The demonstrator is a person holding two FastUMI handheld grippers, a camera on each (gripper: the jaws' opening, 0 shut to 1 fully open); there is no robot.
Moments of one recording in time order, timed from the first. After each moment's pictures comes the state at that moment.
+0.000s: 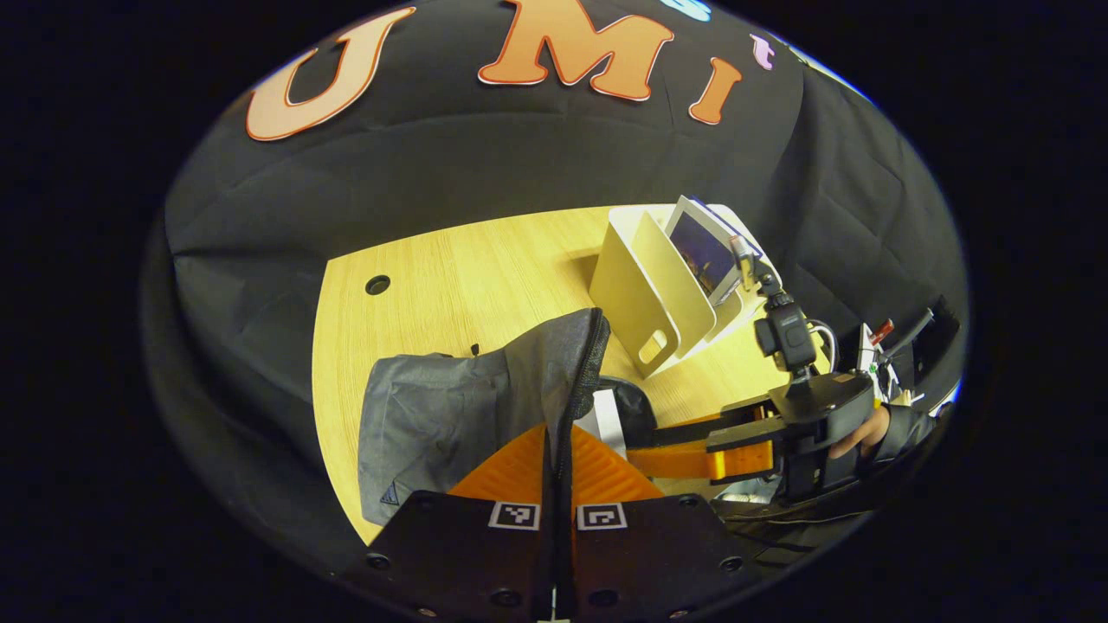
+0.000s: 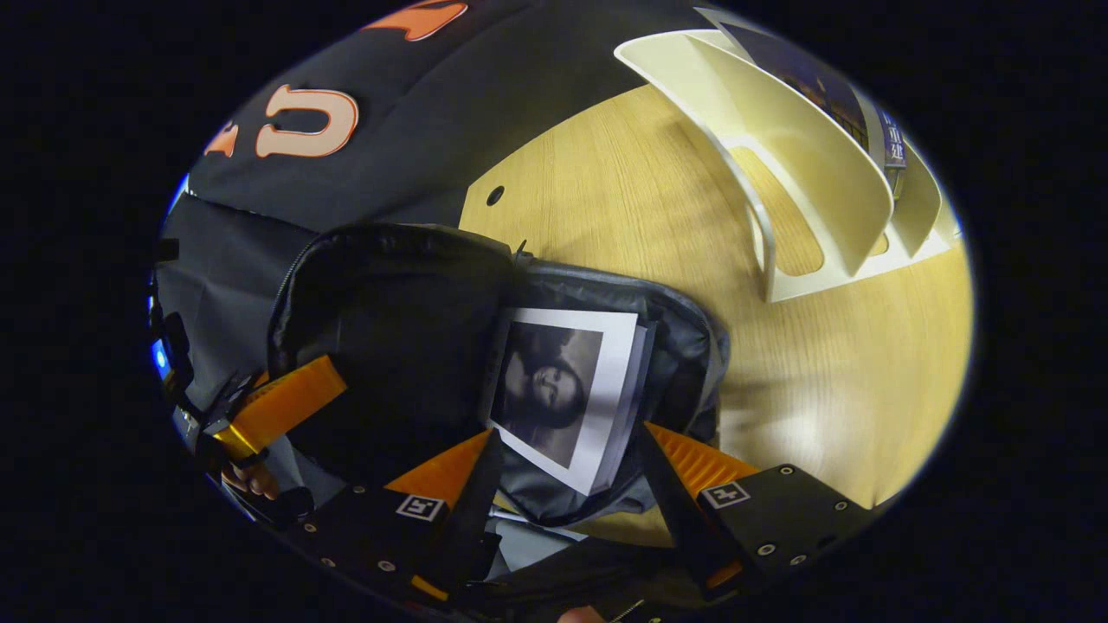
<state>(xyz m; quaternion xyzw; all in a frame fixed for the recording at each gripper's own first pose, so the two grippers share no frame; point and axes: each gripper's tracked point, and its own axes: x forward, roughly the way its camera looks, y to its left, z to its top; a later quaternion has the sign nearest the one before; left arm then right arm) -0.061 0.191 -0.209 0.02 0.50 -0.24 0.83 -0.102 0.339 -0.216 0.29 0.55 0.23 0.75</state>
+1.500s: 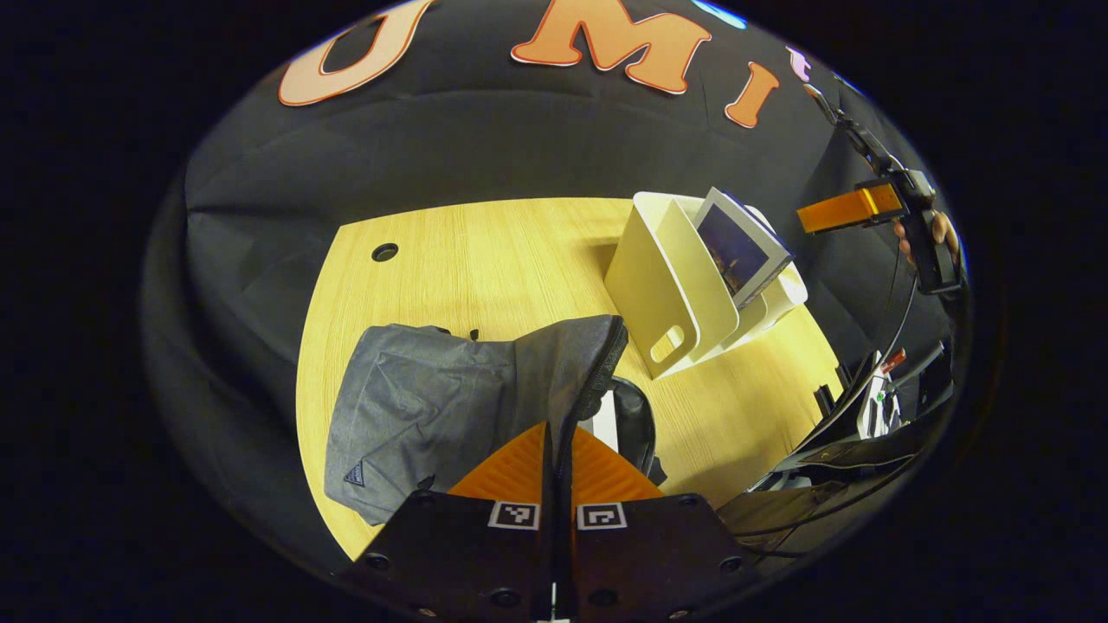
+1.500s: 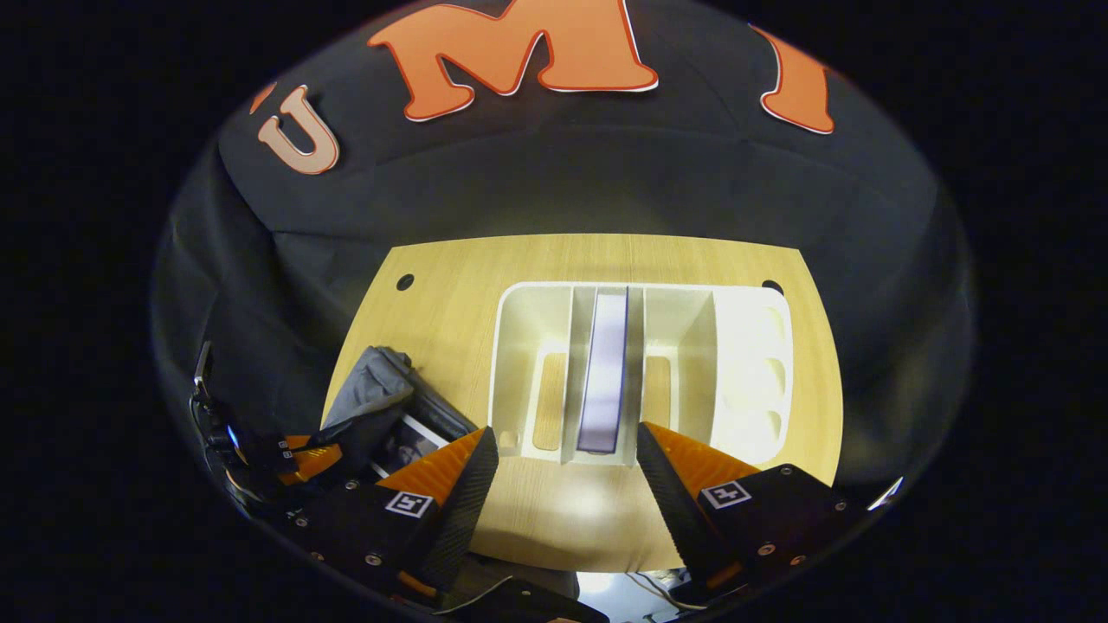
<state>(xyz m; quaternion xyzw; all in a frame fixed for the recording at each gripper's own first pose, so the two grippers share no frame) -0.070 0.178 -0.247 -0.02 0.52 -0.19 0.83 0.059 0.103 -0.077 0.05 0.50 0.12 0.86</state>
